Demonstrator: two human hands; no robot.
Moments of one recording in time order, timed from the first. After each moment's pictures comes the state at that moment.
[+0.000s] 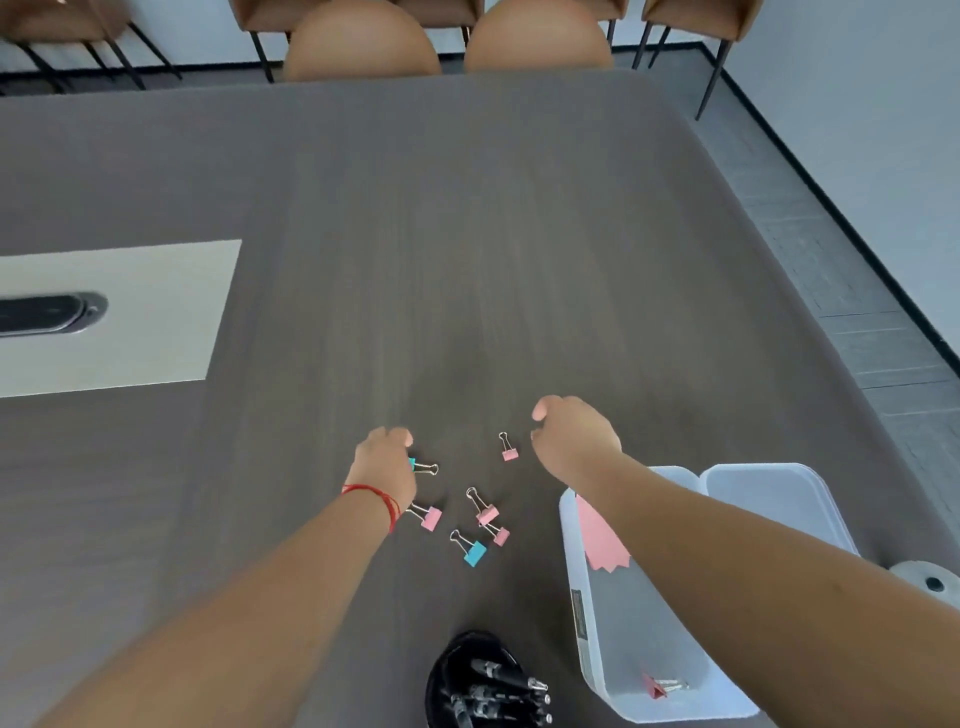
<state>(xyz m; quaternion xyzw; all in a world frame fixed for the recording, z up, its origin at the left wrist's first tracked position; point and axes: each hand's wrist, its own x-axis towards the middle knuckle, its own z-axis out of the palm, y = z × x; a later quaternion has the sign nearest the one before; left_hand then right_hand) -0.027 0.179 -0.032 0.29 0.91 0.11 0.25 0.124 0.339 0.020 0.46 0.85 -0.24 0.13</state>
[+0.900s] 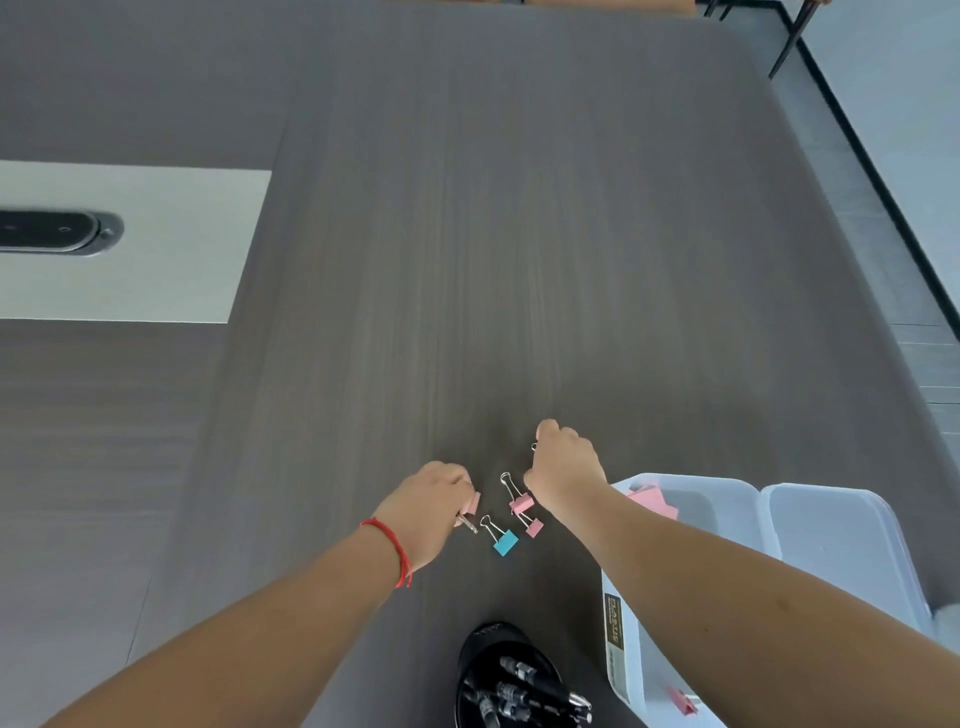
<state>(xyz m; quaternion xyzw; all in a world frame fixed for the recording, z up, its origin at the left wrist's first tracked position) -0.005 0.130 -0.065 0.58 0.77 0.08 0.26 0.094 0.294 -0.051 0.43 0.86 -0.20 0.21</state>
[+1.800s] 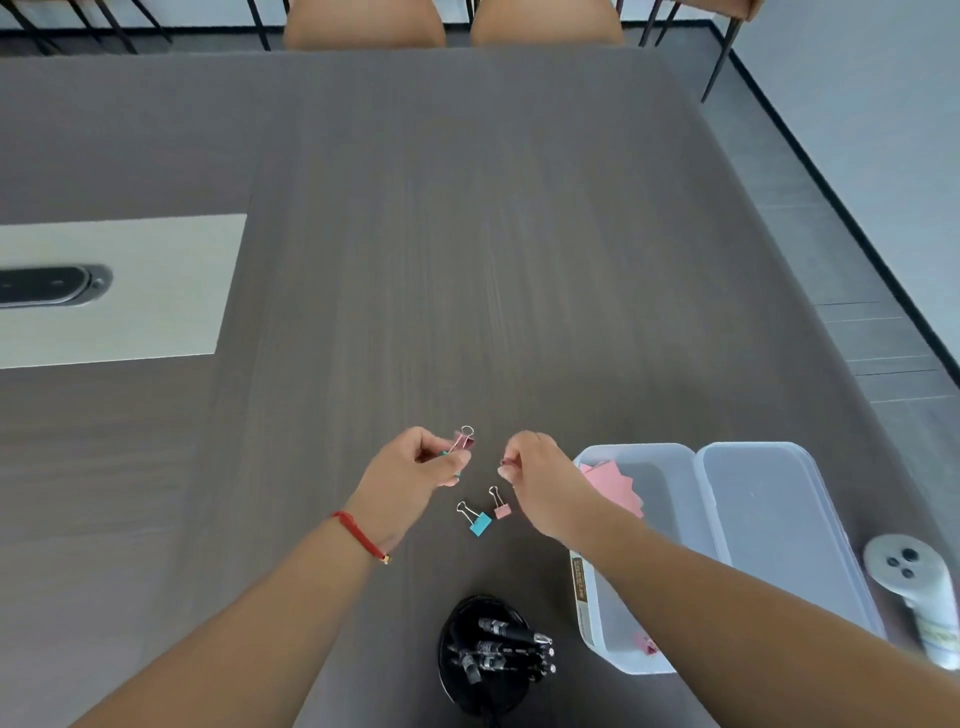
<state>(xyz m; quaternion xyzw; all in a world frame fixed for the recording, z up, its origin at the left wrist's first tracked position) 0.028 0.147 0.046 0.14 0.74 0.49 0.43 0.155 0.271 0.000 0.36 0.87 -0.33 0.08</state>
